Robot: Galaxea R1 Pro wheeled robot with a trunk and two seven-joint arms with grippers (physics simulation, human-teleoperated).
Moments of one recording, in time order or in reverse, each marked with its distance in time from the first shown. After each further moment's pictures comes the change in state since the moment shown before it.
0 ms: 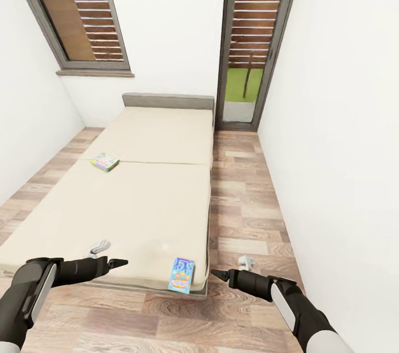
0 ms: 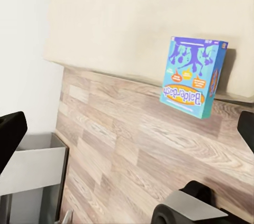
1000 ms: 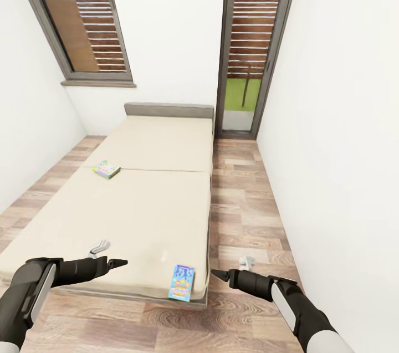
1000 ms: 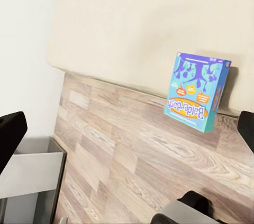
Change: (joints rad) left arm 0.000 0.002 0.000 0.001 -0.001 0.000 0.000; right arm 0.000 -0.003 0.000 0.001 0.001 0.000 -0.001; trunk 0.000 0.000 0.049
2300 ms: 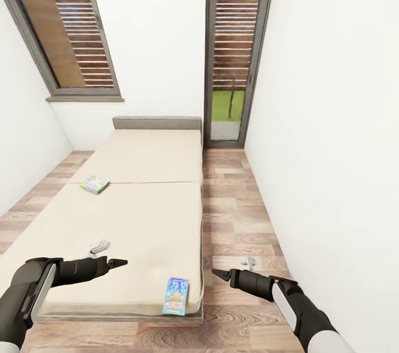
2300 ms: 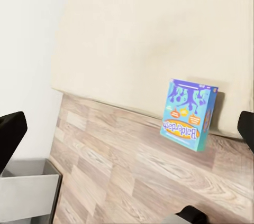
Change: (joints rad) left arm 0.000 0.000 0.000 0.000 0.001 -0.001 0.000; right arm 0.000 -0.004 -0.001 0.000 -0.007 0.000 0.000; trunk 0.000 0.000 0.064
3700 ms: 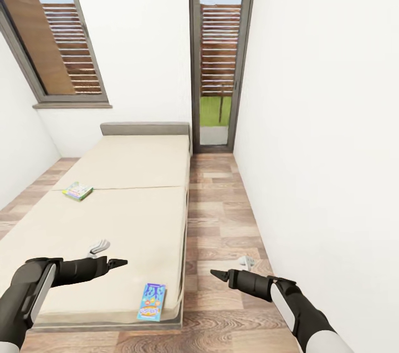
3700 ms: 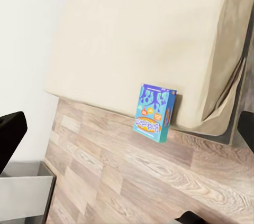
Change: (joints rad) left arm 0.000 0.000 0.001 0.000 0.000 0.001 0.000; right arm 0.000 0.009 0.002 0.000 0.010 0.000 -0.001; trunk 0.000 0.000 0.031
